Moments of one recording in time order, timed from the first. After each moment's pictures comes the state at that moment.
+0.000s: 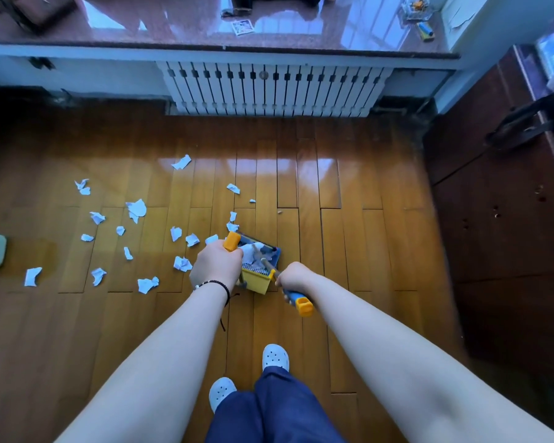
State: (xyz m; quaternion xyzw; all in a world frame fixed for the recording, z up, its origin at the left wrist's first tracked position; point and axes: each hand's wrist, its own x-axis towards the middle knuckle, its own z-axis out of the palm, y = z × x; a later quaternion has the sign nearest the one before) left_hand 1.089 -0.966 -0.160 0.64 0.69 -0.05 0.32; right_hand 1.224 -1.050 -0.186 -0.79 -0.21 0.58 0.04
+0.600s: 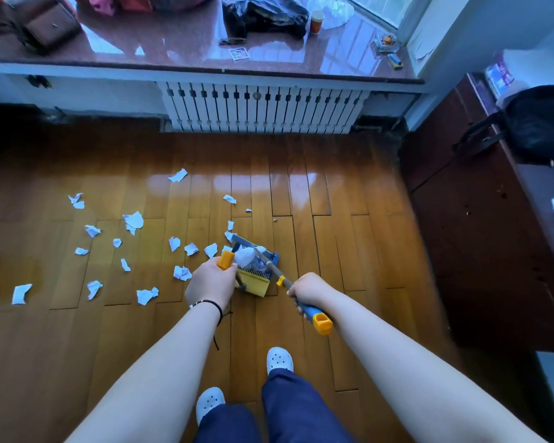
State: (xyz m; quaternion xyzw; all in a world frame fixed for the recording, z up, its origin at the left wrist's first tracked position) left_hand 0.977 -0.988 -0.154 0.68 0.65 0.00 0.35; right_hand 1.143 -1.102 -0.139 -0.79 -0.10 0.59 0.15
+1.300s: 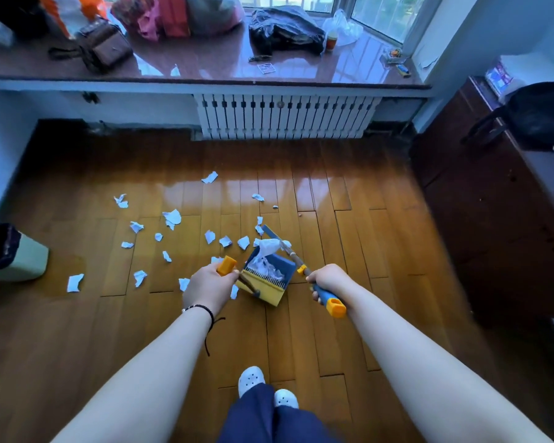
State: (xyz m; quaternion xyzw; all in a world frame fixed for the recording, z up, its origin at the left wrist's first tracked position) left_hand 0.754 -1.002 -0.127 0.72 0.59 0.02 0.35; right_hand 0.967 -1.131 -0.108 -0.80 -0.03 0.53 0.27
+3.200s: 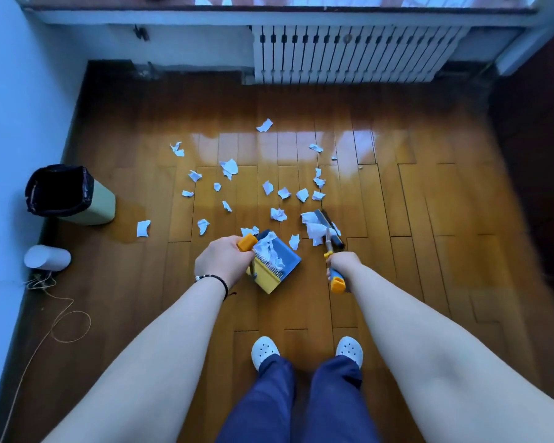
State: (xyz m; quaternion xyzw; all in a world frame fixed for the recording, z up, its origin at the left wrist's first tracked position) left_hand 0.524 -0.911 -0.157 0.78 0.56 -0.08 0.27; right_hand 0.730 -1.036 -0.188 -0.84 0.00 0.52 0.16
